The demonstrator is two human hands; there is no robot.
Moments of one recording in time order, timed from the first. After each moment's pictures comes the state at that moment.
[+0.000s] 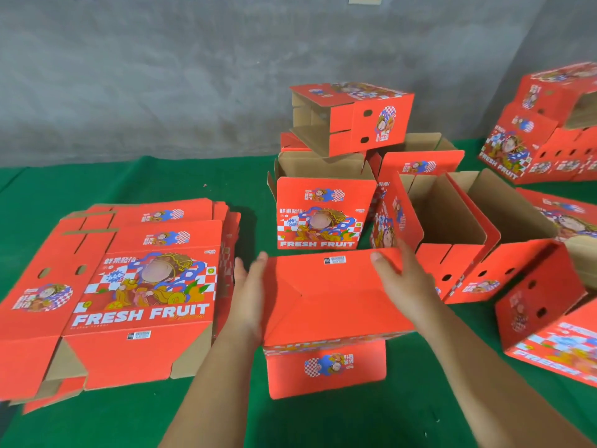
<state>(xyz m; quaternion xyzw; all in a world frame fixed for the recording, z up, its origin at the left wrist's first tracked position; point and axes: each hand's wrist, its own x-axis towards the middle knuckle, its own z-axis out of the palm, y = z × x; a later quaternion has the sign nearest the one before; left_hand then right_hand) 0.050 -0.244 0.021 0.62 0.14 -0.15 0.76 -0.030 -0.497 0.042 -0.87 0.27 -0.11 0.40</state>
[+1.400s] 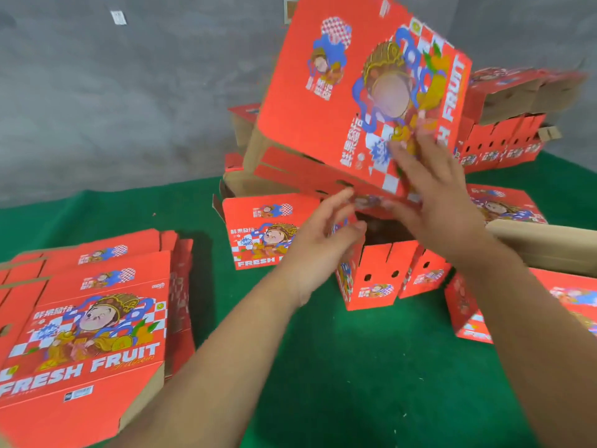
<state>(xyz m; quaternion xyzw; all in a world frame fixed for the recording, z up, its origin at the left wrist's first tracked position) 0.004 -0.392 0.152 0.64 -0.27 -0.25 0.67 -0.057 -0.616 0.164 -0.93 0.03 -0.37 0.05</state>
